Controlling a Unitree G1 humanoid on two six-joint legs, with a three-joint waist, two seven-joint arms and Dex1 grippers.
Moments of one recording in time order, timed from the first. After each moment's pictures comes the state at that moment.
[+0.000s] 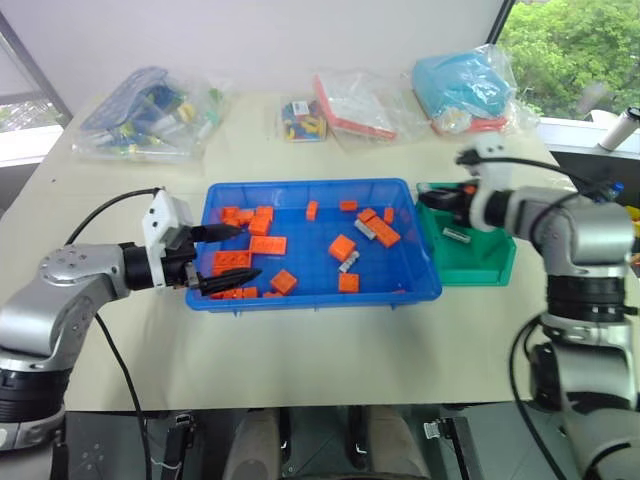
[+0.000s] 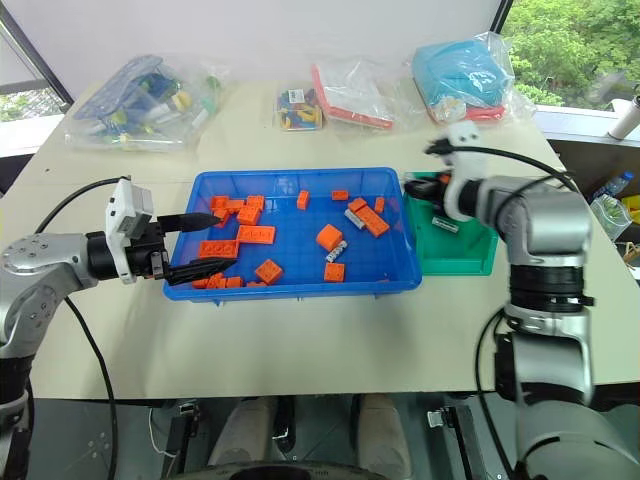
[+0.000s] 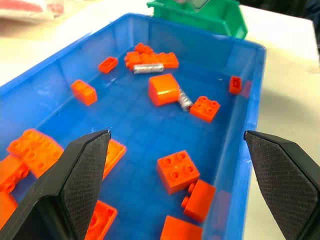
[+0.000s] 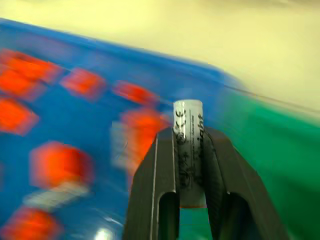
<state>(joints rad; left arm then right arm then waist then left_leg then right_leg) -0.29 0.82 0.14 -0.26 -0.62 0.60 -1.04 -0.73 -0.64 -0.17 0.09 0.25 1.12 0.65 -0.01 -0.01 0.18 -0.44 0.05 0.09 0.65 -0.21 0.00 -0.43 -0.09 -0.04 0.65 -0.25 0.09</state>
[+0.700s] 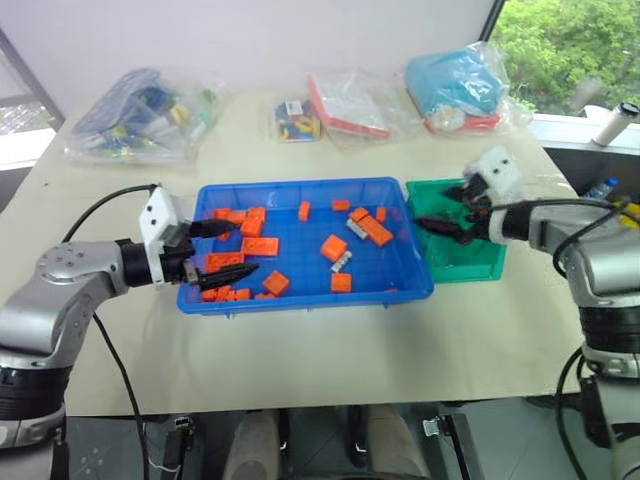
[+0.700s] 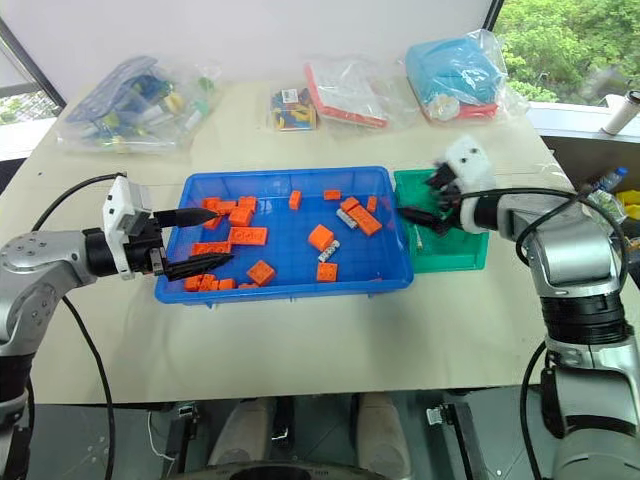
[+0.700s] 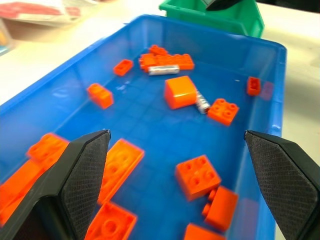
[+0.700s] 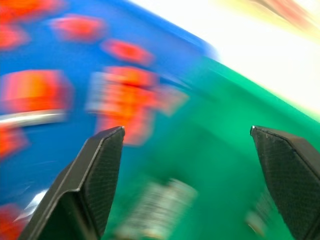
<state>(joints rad) -0.29 0.84 0.15 -0.28 -0.60 0.58 -1.02 -0.65 -0.81 0.05 -0.17 0.32 0.79 0.98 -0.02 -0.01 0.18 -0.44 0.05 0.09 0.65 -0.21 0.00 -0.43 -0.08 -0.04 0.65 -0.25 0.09</state>
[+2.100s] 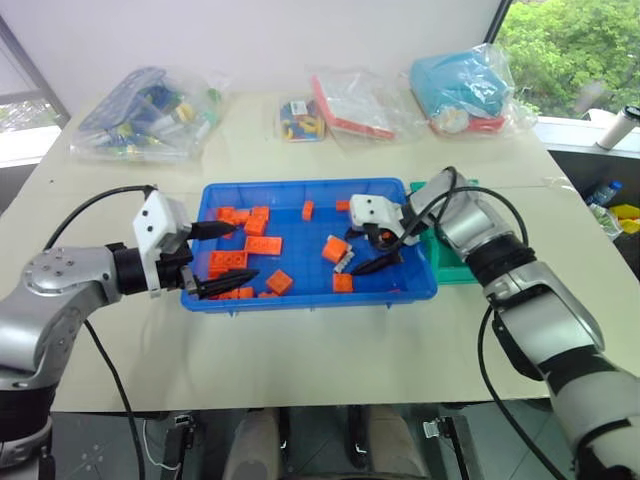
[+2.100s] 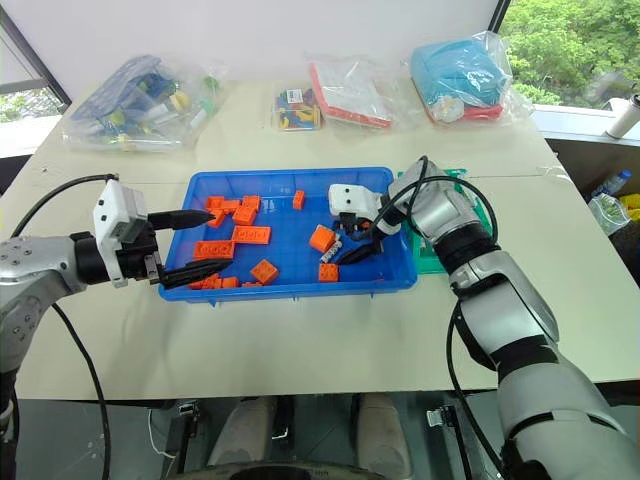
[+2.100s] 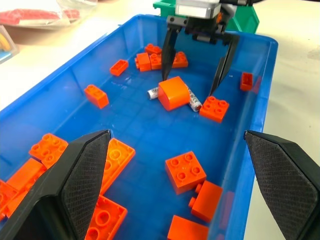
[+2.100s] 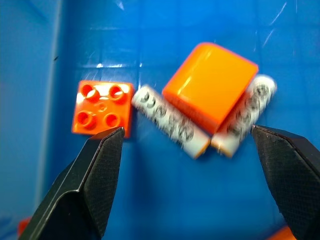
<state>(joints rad) -0.23 0.87 0.20 -0.41 -0.62 0.62 -0.96 -1.06 -0.48 0.49 0.71 -0.09 0.14 1.39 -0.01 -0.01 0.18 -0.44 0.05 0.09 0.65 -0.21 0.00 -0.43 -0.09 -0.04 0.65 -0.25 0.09</state>
